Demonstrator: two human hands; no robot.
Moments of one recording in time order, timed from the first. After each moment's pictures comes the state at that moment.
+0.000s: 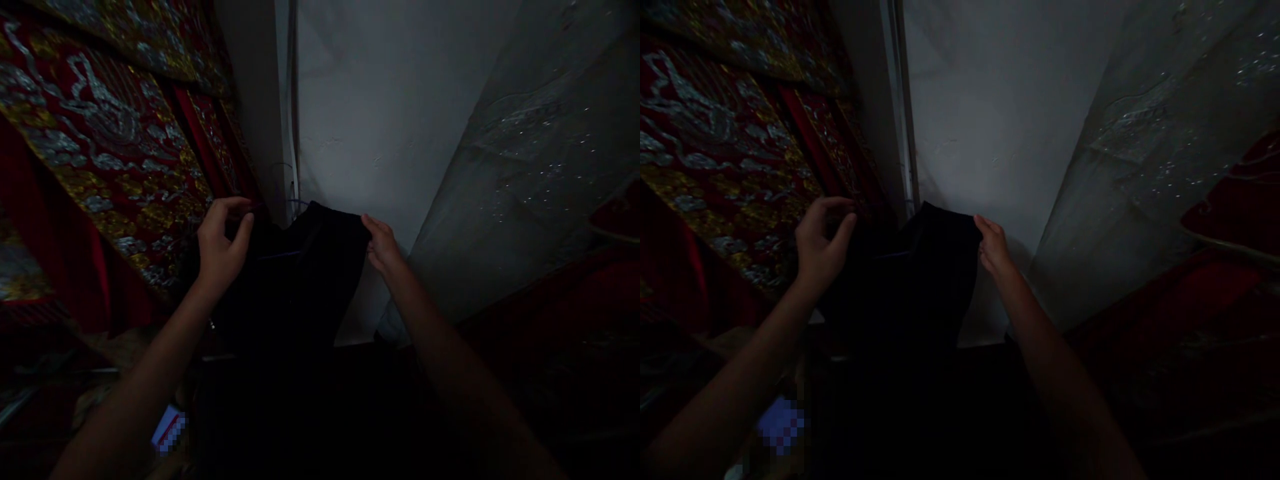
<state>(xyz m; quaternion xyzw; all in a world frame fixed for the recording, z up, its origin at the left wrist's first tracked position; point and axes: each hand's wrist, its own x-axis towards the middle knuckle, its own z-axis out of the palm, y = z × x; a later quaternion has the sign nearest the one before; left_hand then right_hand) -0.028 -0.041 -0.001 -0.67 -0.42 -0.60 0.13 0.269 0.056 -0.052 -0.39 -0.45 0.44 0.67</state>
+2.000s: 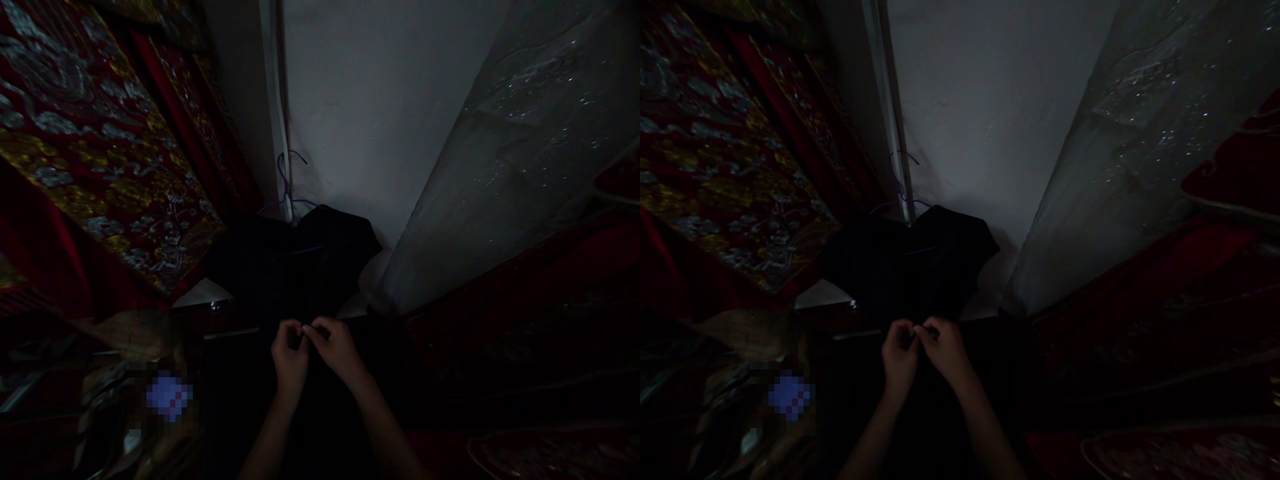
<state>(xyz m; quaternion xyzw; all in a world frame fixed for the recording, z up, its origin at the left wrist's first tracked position) 0.084 -0.141 -0.262 -0.47 -0.55 -0.63 -0.29 0.200 -0.121 -0.222 -0.49 -0.66 0.39 0.42</state>
